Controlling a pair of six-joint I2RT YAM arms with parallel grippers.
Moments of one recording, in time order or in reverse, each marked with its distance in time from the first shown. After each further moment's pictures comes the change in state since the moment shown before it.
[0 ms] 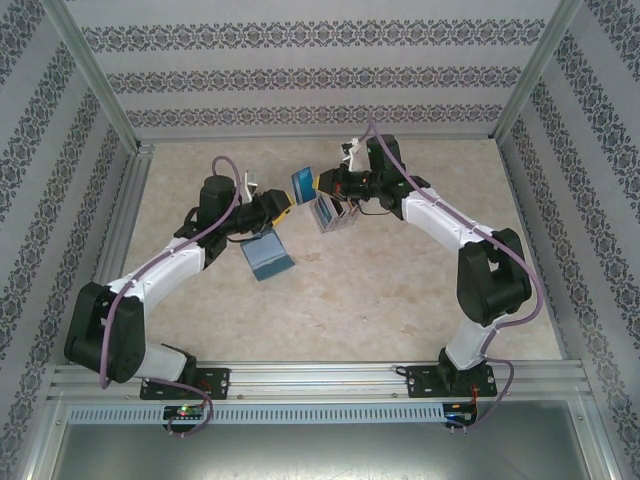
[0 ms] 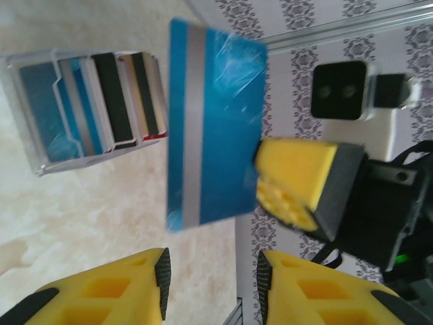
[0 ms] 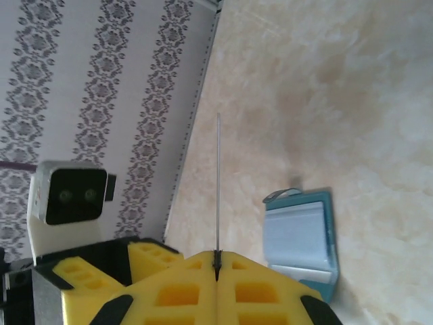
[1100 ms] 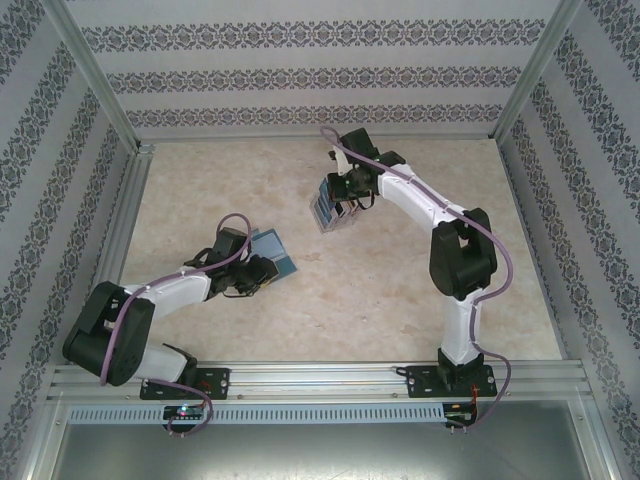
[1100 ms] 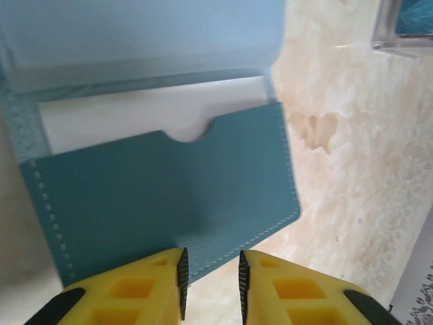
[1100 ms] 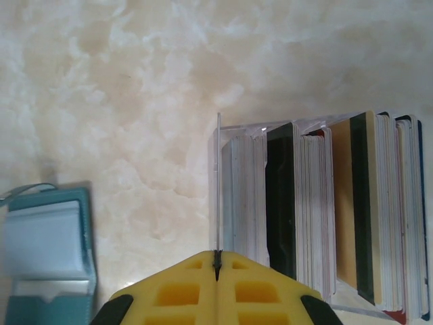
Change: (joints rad) left arm -0.079 -0.040 -0.331 -0.276 -0.237 0.112; right arm 0.046 0.240 0.380 -0.615 0.542 -0.536
